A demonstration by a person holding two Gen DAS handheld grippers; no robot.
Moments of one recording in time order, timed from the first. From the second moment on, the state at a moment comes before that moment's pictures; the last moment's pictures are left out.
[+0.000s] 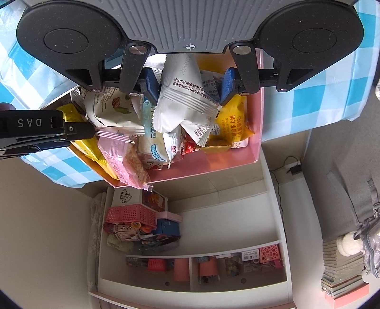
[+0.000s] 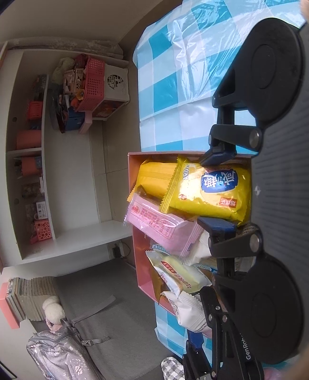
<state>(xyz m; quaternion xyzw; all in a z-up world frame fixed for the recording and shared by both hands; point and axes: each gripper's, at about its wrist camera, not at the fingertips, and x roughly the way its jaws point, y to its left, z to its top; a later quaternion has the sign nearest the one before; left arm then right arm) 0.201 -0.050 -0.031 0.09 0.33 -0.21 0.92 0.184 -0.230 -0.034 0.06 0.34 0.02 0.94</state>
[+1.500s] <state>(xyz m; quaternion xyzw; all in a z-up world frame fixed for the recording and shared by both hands) 0.056 -0.006 0.015 0.04 0.45 -0.06 0.89 0.071 -0.210 0.007 0.04 0.41 -0.03 0.91</state>
